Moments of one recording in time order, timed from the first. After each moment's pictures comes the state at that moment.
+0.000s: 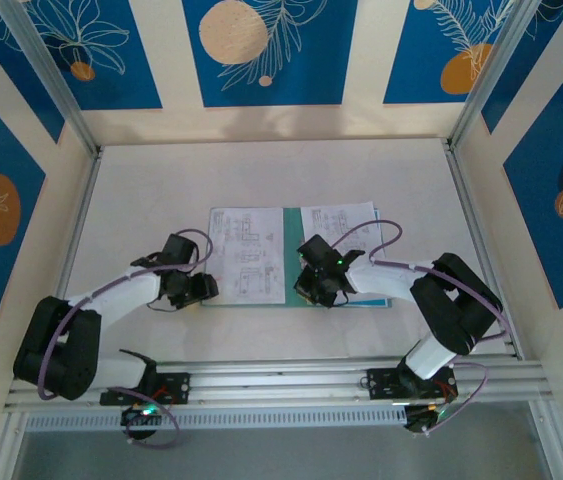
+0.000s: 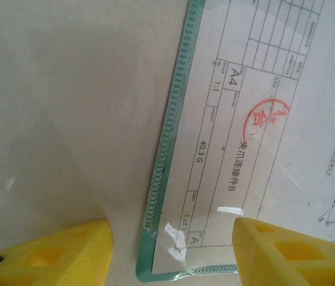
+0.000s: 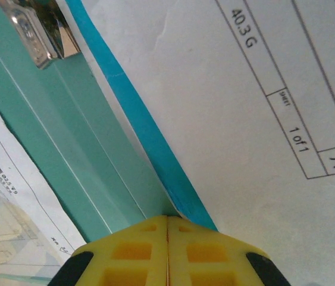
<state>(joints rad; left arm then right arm) -0.35 1.33 0.60 -0.53 0.19 -0.62 0.74 1.59 0.78 -0.39 -0.13 1.28</state>
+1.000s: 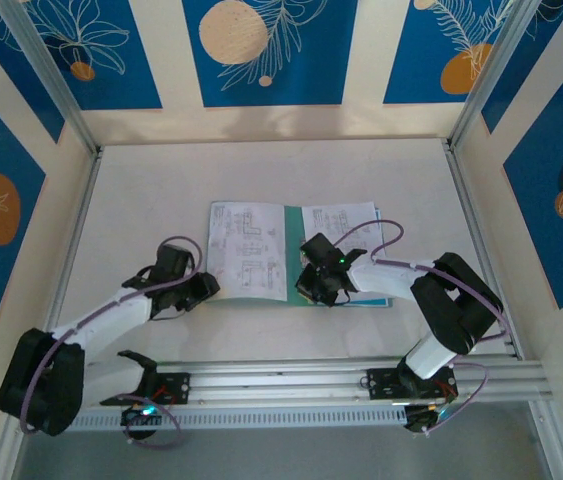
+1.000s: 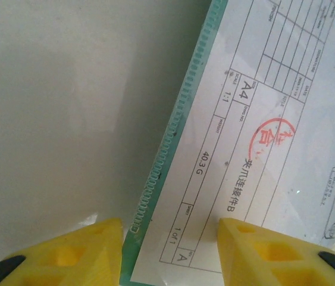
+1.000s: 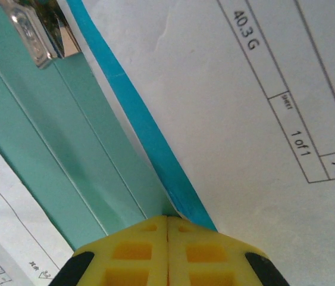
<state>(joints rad) -0.39 1.13 0.46 -0.35 0.23 -0.89 0.72 1.59 0.77 -0.38 -0.16 1.26</state>
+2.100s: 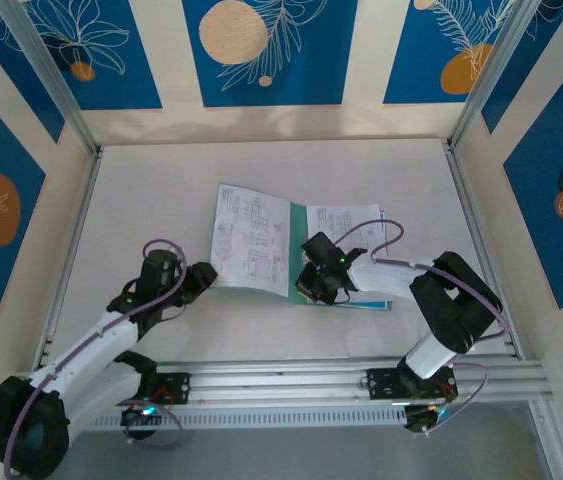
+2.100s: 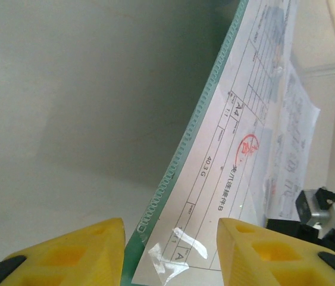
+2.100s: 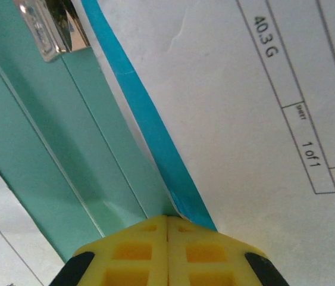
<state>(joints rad) -0.39 0.88 0.37 -0.18 0.24 -1.04 0.71 1.60 0.77 -0.36 -0.17 1.26</state>
